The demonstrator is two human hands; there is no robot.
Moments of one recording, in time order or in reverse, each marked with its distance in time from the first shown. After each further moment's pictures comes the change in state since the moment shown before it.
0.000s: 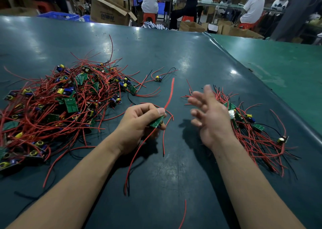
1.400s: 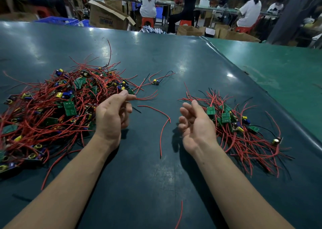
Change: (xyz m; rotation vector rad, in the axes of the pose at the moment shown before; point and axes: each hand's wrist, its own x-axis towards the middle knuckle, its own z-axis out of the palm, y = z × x) left_hand 0.012 0.004 -0.033 -0.039 0.436 0.226; right_hand -0.011 0.018 0.018 0.252 0.180 0.119
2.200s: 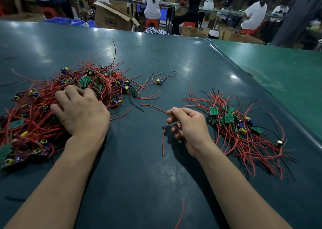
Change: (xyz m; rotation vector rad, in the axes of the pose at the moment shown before) left_hand 0.009 0.021 -0.039 1.648 0.574 0.266; right_hand 0.000 0.011 -0.004 -0.534 -0.302 -0.138
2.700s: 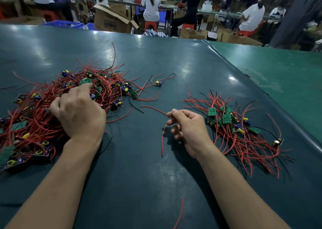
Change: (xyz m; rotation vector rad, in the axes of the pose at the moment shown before) left_hand -0.001 -0.003 -0.006 -0.174 0.122 0.048; right_hand 0.000 0.001 -0.004 -0.008 -0.015 0.001
